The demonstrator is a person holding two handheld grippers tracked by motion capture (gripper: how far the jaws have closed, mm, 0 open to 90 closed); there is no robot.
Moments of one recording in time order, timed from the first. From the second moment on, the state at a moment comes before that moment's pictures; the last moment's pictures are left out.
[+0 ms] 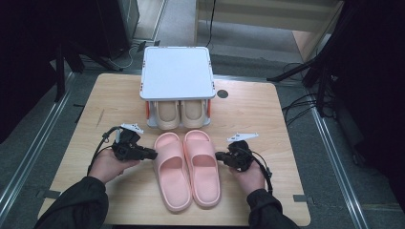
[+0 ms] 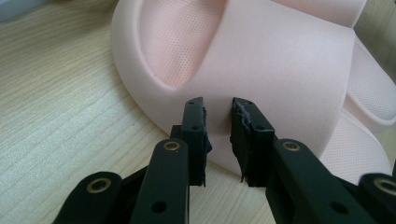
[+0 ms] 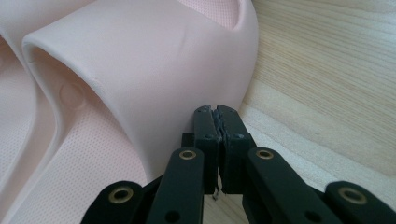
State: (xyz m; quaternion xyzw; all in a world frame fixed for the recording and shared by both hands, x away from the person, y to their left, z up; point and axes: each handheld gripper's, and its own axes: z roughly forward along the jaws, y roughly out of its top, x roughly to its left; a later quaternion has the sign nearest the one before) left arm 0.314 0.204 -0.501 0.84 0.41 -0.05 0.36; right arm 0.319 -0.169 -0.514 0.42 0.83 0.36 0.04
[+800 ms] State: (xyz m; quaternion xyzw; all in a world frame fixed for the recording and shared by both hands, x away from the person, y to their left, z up) left arm 0.309 0.218 -0.482 0.82 0.43 -0.02 0.38; right arm 0.302 -0.178 -0.479 0.41 0.79 0.47 0.04
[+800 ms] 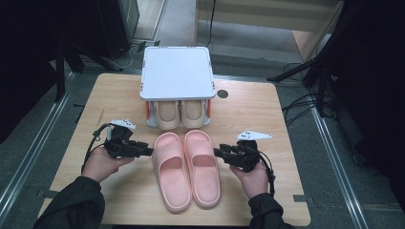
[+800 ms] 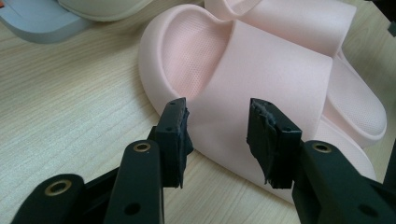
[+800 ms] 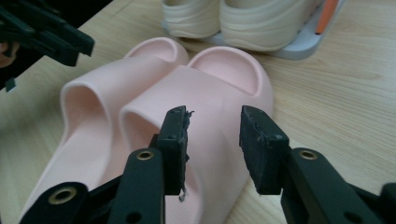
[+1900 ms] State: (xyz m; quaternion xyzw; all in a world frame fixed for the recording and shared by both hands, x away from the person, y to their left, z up) left arm 0.310 0.229 -0.477 0.81 0.44 -0.02 0.39; right arm 0.250 -0.100 -0.501 0.41 0.79 0.45 0.07
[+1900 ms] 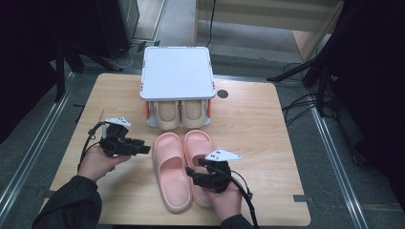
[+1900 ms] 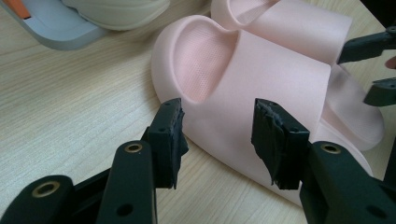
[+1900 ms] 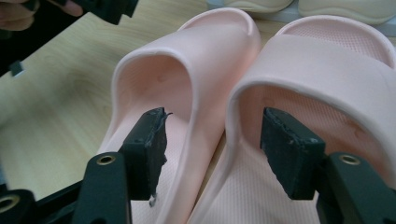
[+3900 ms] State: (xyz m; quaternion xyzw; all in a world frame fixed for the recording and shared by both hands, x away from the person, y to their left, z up) left arm 0.312 0.232 -0.478 0.81 0.44 -0.01 0.39; right arm 0.278 -0.066 -0.513 0.47 0.78 0.40 0.09
